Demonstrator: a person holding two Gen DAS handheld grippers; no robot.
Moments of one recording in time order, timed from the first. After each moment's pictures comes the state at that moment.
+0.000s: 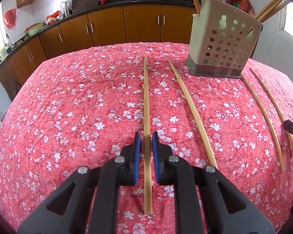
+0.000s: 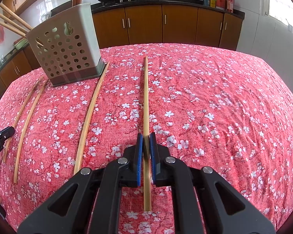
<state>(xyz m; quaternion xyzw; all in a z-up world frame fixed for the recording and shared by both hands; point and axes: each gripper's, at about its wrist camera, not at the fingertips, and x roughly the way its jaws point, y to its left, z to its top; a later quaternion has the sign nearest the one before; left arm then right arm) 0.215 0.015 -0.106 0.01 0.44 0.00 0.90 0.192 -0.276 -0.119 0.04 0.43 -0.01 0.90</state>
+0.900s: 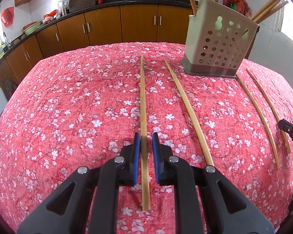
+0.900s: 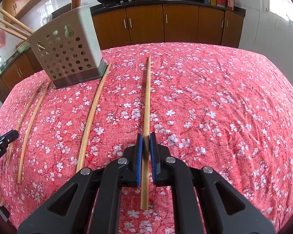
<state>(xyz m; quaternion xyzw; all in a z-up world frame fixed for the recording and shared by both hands) 0.209 0.014 -0.103 0.01 0.44 -0.02 0.90 0.184 -0.279 -0.116 0.04 0.43 0.00 0.90</state>
